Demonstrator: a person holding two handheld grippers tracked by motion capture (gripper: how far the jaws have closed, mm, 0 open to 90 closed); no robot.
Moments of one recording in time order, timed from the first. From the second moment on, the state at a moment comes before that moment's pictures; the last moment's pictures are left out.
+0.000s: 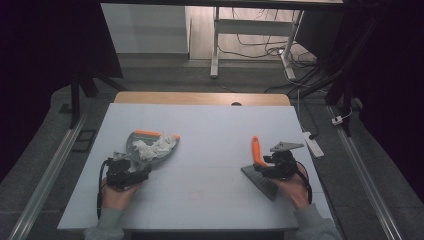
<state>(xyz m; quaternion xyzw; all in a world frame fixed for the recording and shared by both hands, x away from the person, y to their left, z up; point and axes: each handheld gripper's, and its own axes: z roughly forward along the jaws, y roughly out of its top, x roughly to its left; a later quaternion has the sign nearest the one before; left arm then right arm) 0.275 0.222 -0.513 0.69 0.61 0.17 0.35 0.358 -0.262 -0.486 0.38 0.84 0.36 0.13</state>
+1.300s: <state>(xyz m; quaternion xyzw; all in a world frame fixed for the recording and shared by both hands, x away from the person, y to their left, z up) 0.241 0.243 -0.507 0.79 0.46 0.12 0.38 0.306 -0.286 -0.494 0.34 0.85 0.38 0.12</state>
